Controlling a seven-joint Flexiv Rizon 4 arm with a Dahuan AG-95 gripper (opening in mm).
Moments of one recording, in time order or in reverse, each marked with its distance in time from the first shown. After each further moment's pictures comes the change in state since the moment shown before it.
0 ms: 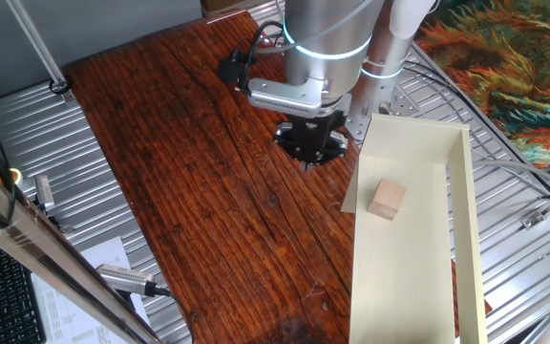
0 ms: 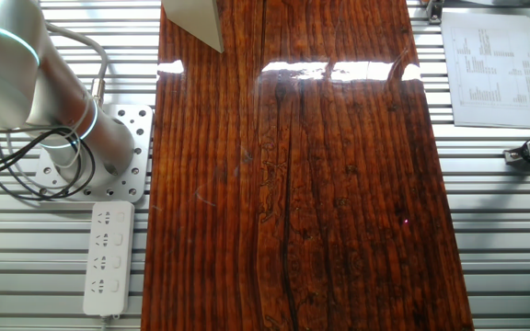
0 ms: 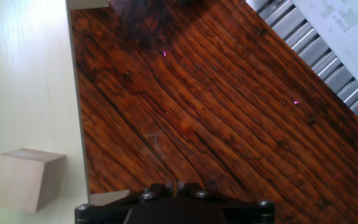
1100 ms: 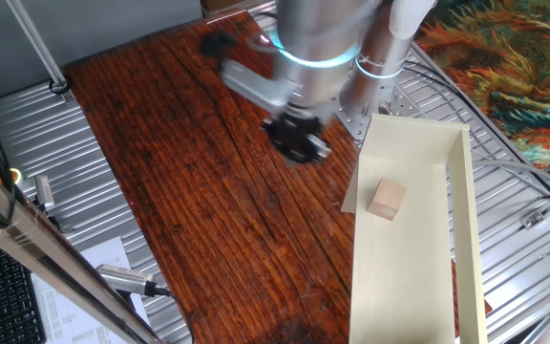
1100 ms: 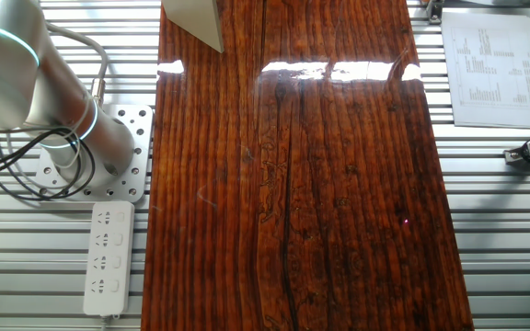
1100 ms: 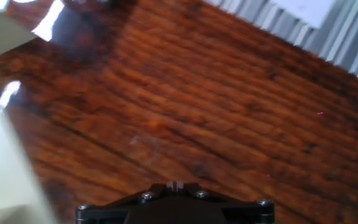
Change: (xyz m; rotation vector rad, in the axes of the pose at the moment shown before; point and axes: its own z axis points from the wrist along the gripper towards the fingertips) arm 0.015 -0.058 0.008 0.057 0.008 0.322
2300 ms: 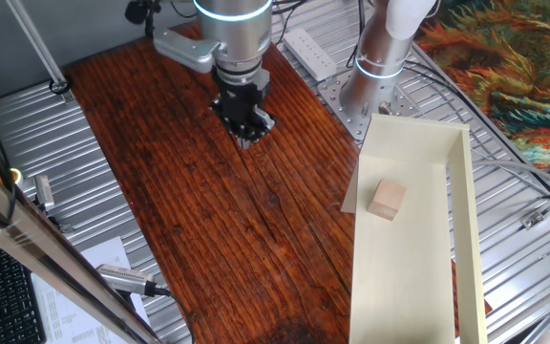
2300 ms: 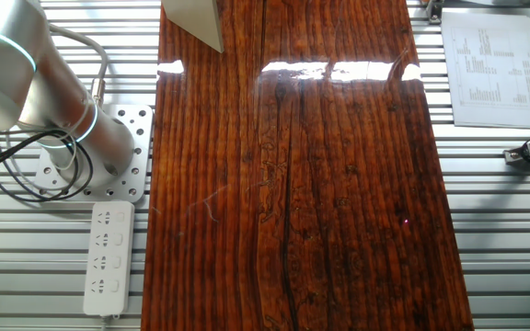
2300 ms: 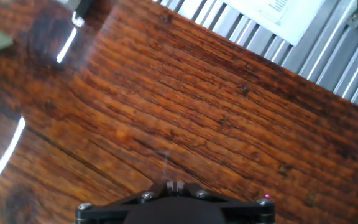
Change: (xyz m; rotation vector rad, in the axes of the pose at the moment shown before) arm -0.006 -0.070 0.021 -0.080 -0.060 0.027
